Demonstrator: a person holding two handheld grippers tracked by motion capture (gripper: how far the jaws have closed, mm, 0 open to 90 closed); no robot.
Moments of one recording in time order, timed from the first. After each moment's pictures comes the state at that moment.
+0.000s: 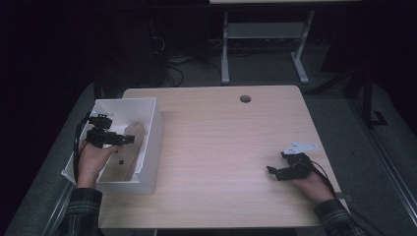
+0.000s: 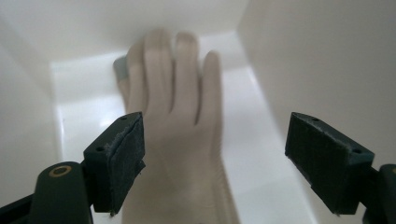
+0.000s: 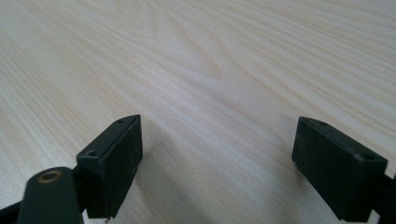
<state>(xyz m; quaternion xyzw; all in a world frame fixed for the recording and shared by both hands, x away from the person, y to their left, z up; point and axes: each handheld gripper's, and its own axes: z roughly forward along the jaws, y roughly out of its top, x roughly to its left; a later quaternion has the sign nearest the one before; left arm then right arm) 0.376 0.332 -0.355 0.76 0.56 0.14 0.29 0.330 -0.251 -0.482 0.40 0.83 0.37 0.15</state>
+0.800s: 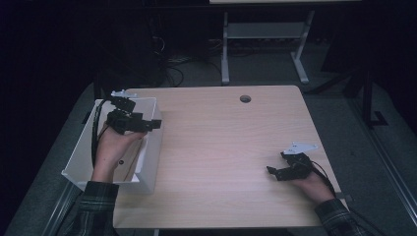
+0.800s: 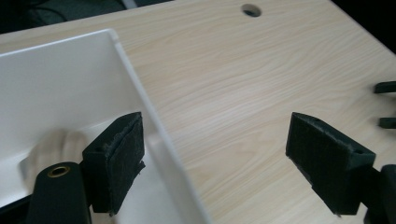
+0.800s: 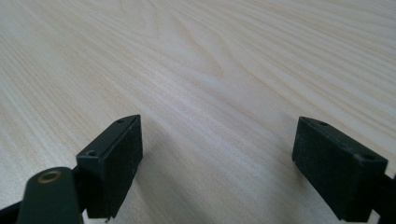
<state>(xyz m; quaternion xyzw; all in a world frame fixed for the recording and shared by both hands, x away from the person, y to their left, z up) 0.367 0.246 -0.292 0.78 0.48 0.13 0.38 0.330 -0.250 -0.482 0.39 0.83 0.37 0.15</state>
